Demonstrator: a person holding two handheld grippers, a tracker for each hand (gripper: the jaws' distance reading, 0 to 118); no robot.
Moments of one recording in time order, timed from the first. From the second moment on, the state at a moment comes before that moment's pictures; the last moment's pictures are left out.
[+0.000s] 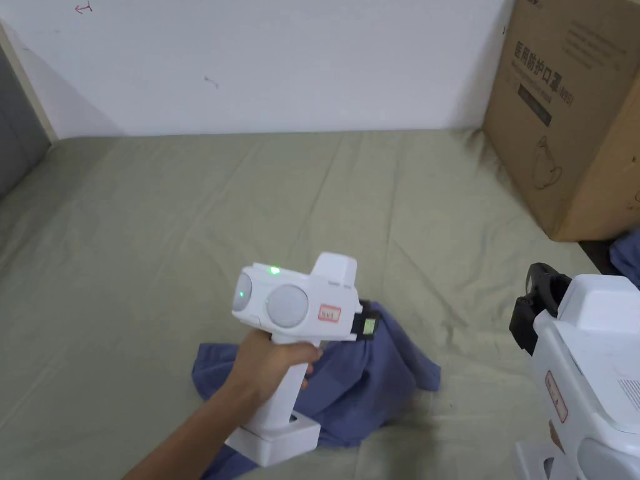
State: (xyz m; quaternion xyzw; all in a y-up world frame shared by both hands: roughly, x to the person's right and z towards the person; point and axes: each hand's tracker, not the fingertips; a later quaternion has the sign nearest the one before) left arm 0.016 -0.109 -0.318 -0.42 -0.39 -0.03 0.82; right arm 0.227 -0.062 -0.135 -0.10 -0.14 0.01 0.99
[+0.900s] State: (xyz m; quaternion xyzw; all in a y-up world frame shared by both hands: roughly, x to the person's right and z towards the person) left arm -0.045 -0.083 -0.284 -0.28 -0.23 0.00 0.93; right arm 0.213 -0.055 -0.139 -0.10 -0.12 0.01 0.99
